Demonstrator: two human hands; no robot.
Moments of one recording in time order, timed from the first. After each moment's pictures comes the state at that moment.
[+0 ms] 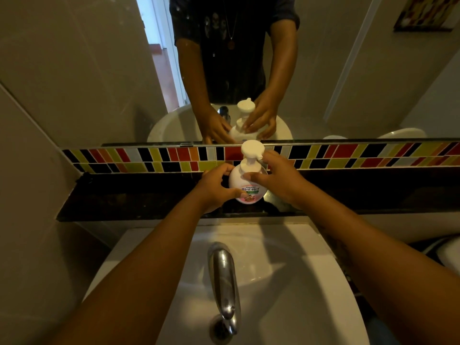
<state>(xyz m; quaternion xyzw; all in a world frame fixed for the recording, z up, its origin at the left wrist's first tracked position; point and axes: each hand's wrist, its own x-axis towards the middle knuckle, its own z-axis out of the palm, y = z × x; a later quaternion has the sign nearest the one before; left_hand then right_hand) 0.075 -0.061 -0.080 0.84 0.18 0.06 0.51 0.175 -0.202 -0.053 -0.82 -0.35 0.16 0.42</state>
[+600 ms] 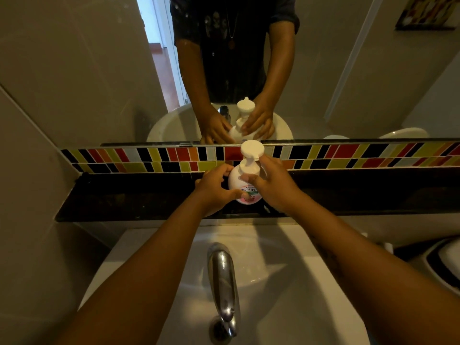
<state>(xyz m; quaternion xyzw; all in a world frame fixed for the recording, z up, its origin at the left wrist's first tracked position) 0.076 -0.058 -0.094 0.87 0.19 0.07 0.45 0.165 -0.197 -0.067 -0.82 -0.32 0.14 0.45</state>
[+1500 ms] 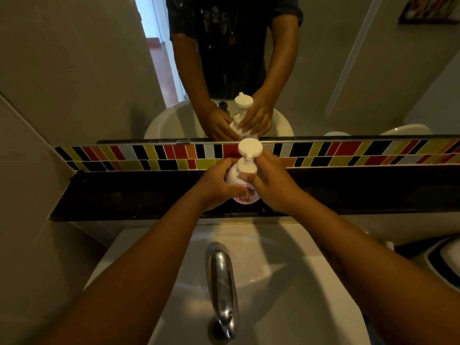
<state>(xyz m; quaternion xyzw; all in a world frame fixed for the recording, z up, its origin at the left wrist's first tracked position) 0.089 -0.060 -0.088 0.80 0.14 0.05 0.58 0.166 -0.195 -0.066 -0.83 -0.37 0.11 0.40</state>
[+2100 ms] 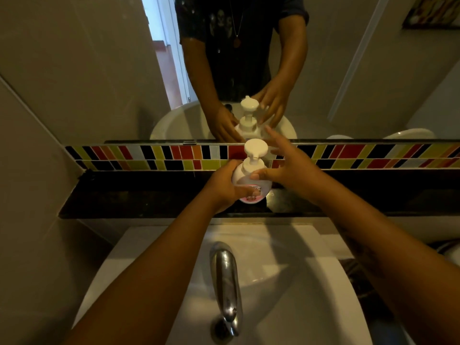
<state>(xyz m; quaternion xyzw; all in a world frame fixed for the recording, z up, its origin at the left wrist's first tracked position) 0.090 -0.068 -0.093 0.79 0.16 0.08 0.58 0.177 -0.213 -0.020 -0.79 -0.37 0.20 0.44</state>
